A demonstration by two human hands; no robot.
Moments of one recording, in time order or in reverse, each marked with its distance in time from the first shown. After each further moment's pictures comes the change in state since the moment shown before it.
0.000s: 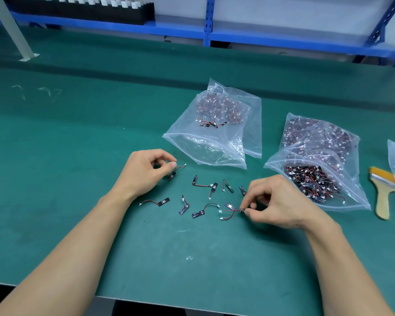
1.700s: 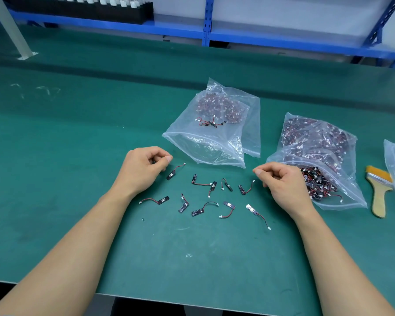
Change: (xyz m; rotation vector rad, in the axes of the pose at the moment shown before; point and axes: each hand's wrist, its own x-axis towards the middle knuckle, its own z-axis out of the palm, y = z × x) left_hand 0.004 -0.004 0.001 -0.023 0.056 -0.090; right_hand 0.019 0.039 0.010 0.301 0.603 0.198
